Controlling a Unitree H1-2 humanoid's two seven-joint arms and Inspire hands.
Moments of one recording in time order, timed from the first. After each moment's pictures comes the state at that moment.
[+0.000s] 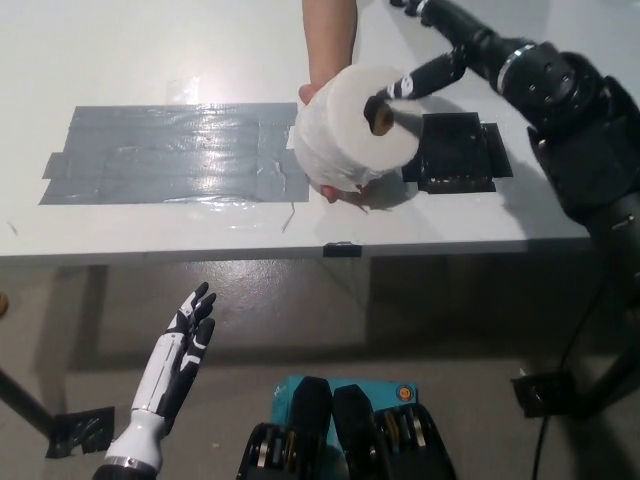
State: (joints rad) left_arm -0.09 0.12 -0.04 0.14 0.15 -0.18 -0.04; right_arm -1.18 -0.24 0.25 0.84 -0.27 0.08 0.34
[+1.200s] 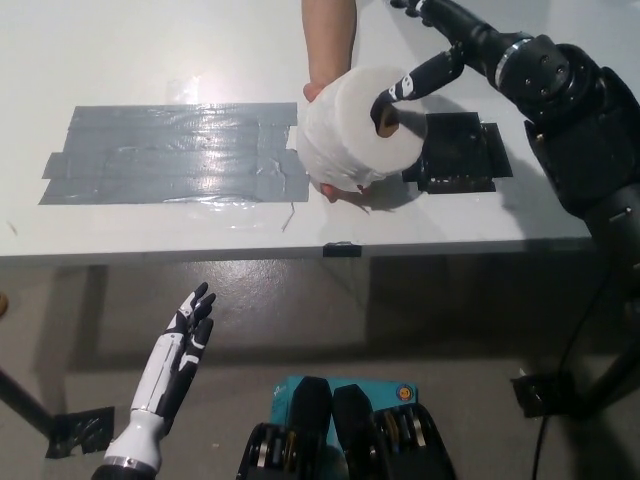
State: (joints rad) left_arm -0.09 0.12 -0.04 0.14 0.15 -0.18 -0.04; right_arm -1.21 -0.23 0.30 0.90 -0.31 0.08 0.34
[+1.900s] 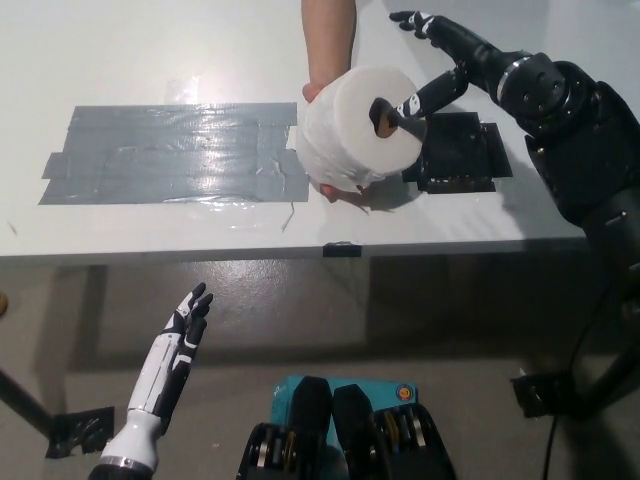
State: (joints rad) left_arm -0.09 0.13 -0.04 0.14 0.15 -0.18 -0.04; right_arm -1.21 -0.22 0.30 0.99 -0.33 0.04 0.32
